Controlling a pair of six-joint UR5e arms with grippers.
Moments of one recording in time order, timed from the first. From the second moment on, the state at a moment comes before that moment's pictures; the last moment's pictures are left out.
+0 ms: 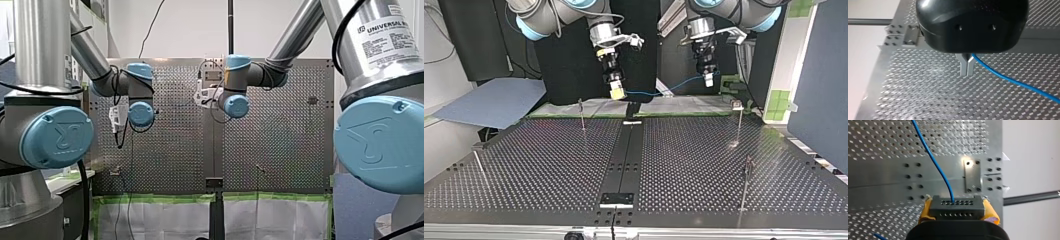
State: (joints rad) left arm -0.38 -1.55 -2.34 -2.30 -2.15 -1.61; right arm 2.39 -1.26 1.89 -0.90 1.72 1.52
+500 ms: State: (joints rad) left arm -0.30 -1.44 -2.23 -2.44 -2.13 -1.59; right arm 2.44 -1.17 1.74 -0.75 1.69 1.45
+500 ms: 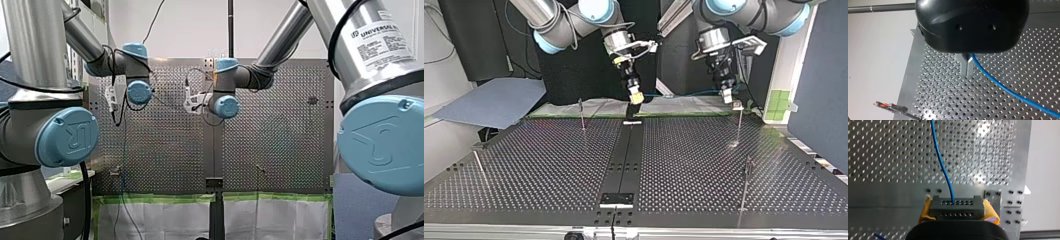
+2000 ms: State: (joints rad) left arm -0.22 -1.39 -2.03 -2.62 -2.11 -1.67; right arm 2.46 -1.21 1.46 -0.50 1.65 1.58
